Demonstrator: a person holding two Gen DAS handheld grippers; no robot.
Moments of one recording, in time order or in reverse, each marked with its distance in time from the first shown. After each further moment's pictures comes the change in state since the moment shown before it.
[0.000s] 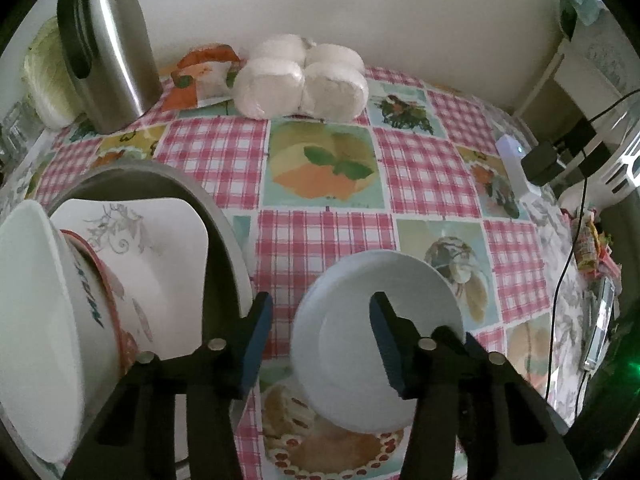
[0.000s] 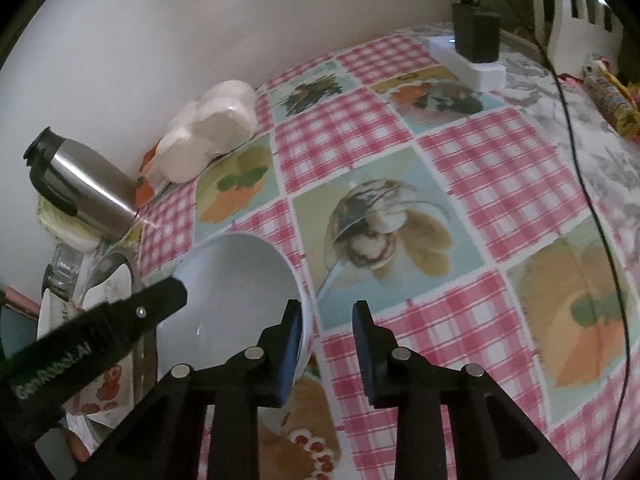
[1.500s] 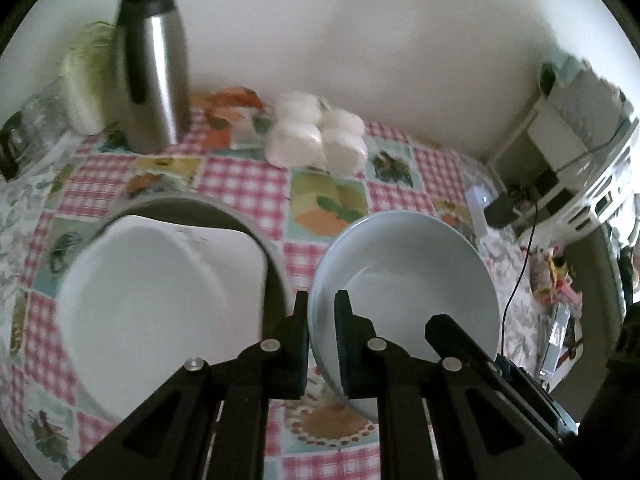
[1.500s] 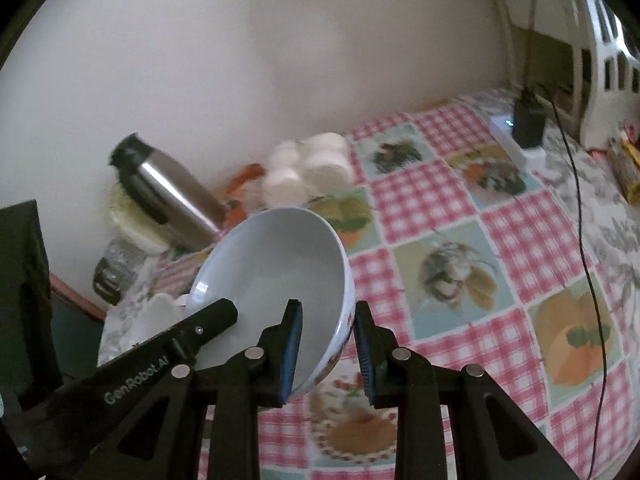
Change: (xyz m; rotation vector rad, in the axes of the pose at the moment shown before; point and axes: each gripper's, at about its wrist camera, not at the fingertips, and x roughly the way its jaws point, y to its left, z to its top) left arm -0.092 0.046 -0.001 -0.076 -0.123 -0.094; right arm -0.093 0.081 0.010 -0.124 -0.103 0.136
